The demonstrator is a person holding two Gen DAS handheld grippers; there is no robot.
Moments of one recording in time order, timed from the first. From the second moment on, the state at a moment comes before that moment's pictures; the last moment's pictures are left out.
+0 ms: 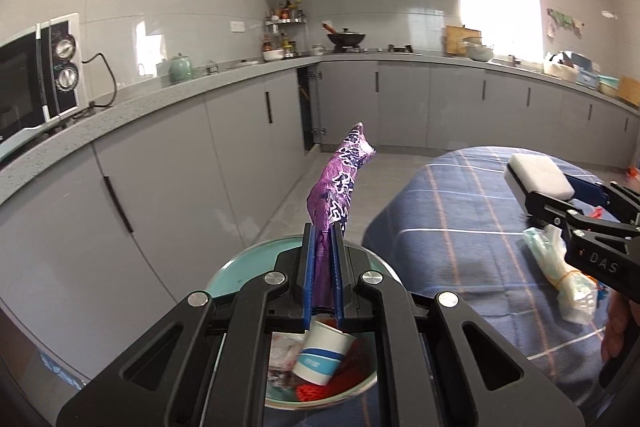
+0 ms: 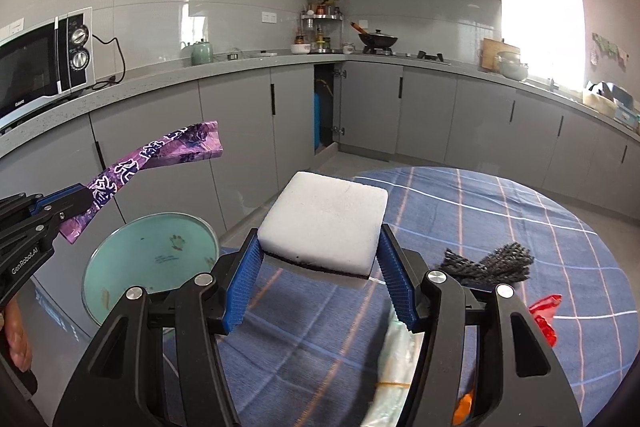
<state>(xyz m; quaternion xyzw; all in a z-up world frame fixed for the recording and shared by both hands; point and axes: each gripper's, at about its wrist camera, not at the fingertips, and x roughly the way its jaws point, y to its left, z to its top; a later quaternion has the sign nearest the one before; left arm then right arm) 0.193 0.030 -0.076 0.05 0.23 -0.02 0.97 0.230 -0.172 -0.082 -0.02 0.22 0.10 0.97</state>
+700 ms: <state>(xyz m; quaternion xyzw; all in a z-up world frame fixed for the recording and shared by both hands) 0.192 0.060 -0.077 0.04 0.24 0.03 0.97 0.239 -0.124 -0.084 -0.04 0.22 0.16 0.96</state>
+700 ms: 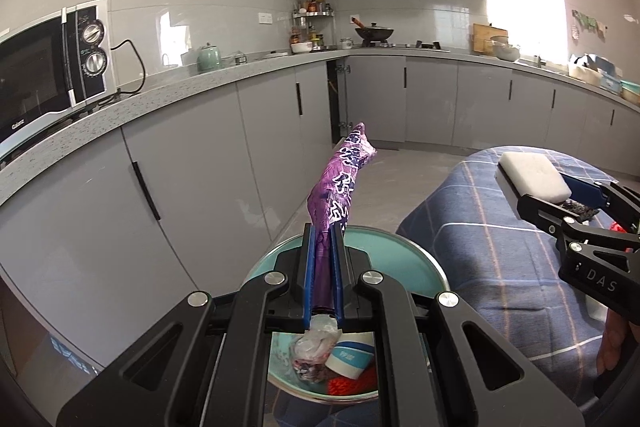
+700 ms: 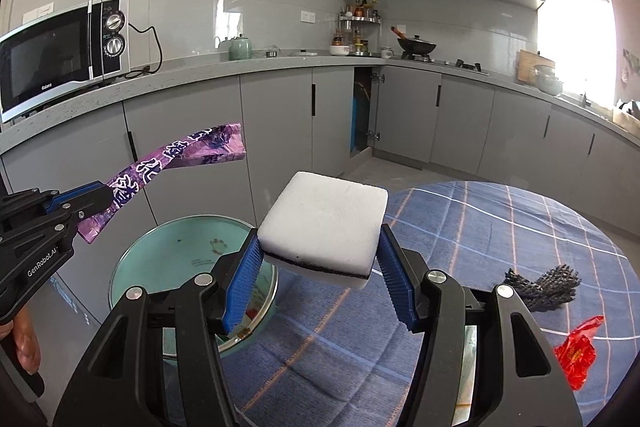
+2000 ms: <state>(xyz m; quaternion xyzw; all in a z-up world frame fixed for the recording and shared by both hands) 0.202 0.097 -0.089 0.02 0.26 0.06 0.96 0.252 -0.063 -0.102 -0.08 0.23 0.23 0.94</state>
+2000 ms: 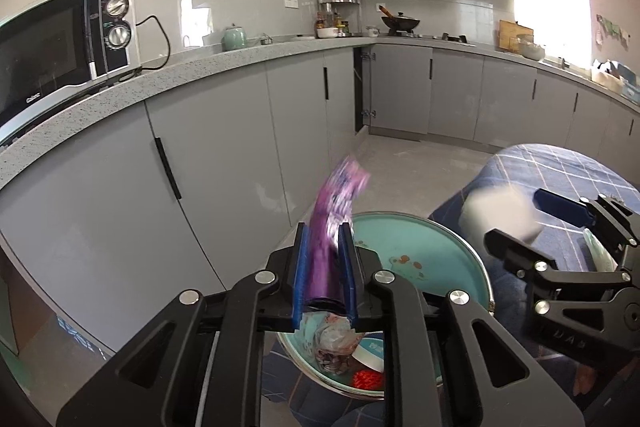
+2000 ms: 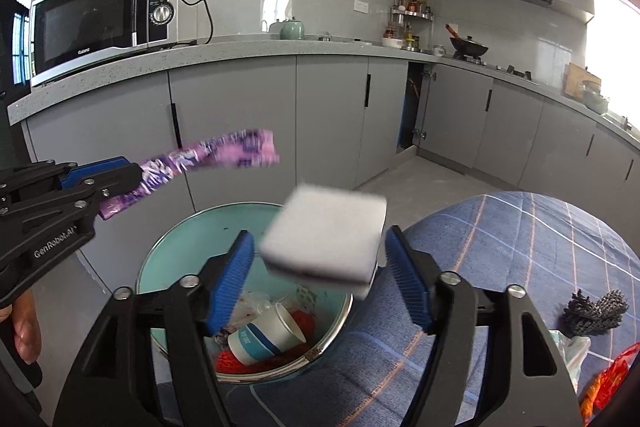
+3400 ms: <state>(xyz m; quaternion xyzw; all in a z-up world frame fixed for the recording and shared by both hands) 0.181 -0.057 -0.112 0.07 0.28 -0.11 0.95 0.155 -0.264 -0.109 -0.03 0.28 -0.01 0.96</state>
